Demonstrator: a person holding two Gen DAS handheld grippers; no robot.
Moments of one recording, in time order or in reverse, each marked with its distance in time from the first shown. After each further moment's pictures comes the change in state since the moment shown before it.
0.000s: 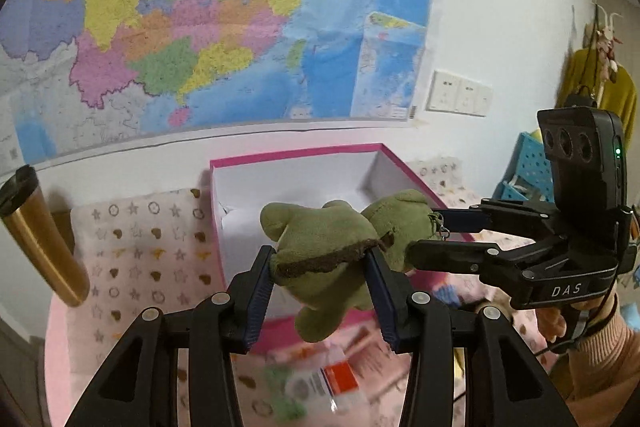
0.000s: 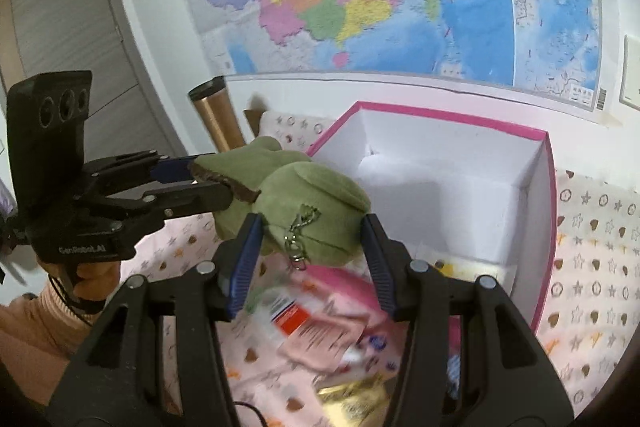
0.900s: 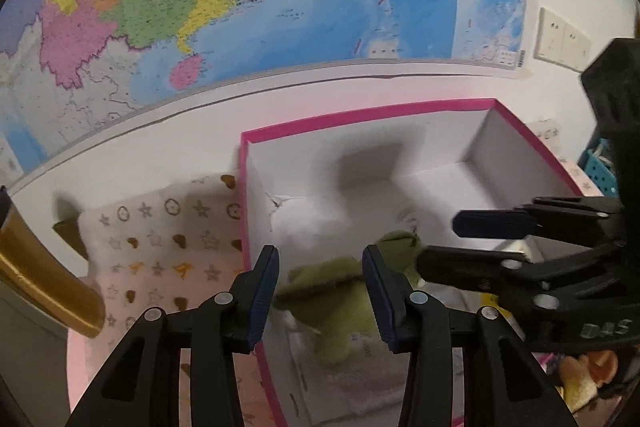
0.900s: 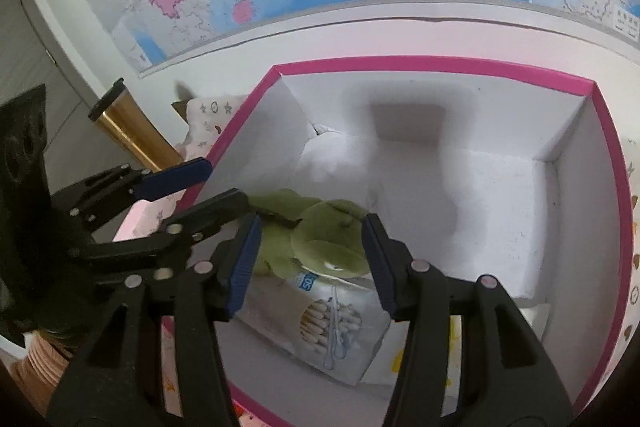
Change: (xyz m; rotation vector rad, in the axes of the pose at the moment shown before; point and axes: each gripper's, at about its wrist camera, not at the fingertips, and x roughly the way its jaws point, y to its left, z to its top) left arm 0.140 0.042 0.025 0.018 0.192 0.225; right arm 0.120 -0.073 0.027 0.216 0.165 -0.051
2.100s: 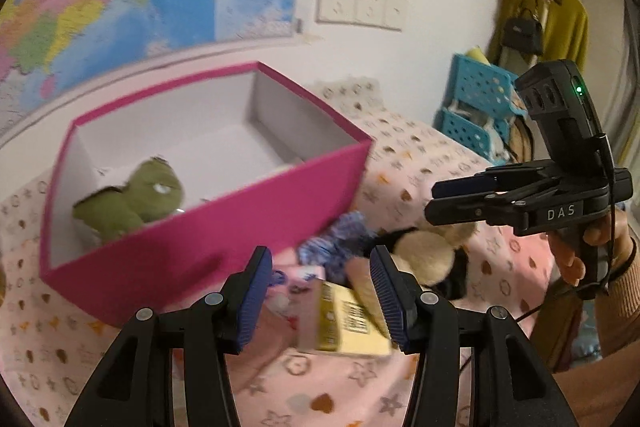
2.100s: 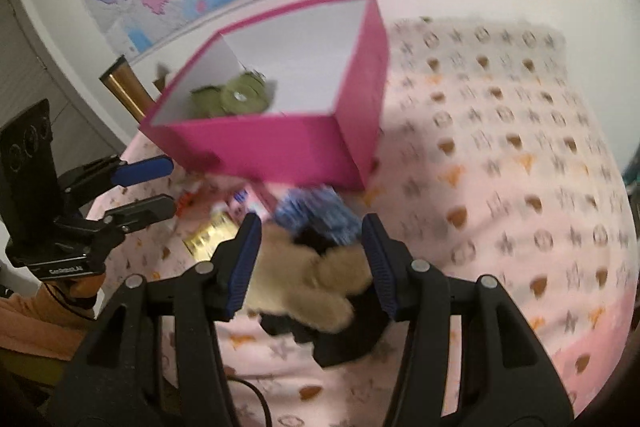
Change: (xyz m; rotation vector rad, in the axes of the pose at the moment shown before) left arm -0.083 -0.132 -0.094 0.165 -0.065 -0.388; right arm -0.166 -0.073 -0.171 0.086 -0.026 -0.126
